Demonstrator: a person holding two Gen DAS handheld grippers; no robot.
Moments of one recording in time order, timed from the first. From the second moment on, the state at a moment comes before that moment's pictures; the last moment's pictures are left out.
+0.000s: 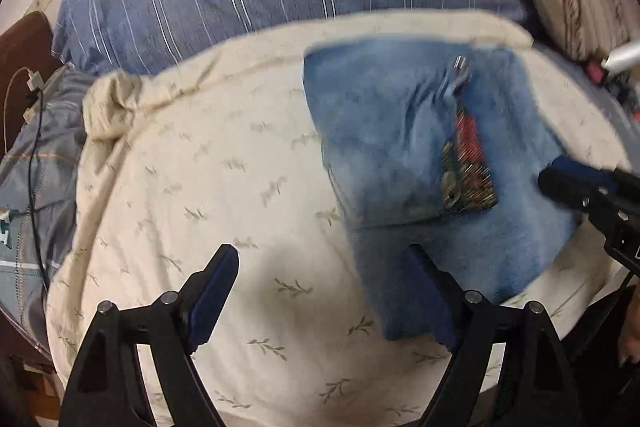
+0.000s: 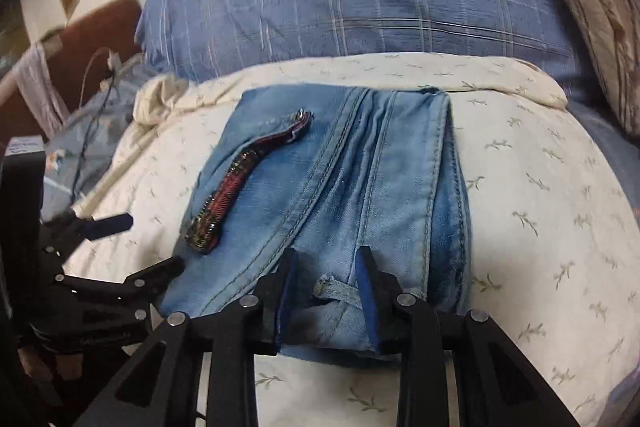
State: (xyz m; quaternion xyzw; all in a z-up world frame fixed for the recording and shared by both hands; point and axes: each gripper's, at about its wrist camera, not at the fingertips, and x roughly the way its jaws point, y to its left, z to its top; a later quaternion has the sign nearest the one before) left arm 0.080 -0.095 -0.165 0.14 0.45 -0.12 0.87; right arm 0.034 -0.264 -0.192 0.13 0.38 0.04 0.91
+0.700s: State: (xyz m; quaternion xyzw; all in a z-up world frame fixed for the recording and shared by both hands) left arm 0.027 -0.088 -0.065 0.12 0.32 -0.09 0.93; right arm -0.019 -0.263 -0.149 0.16 0.23 0.07 0.96
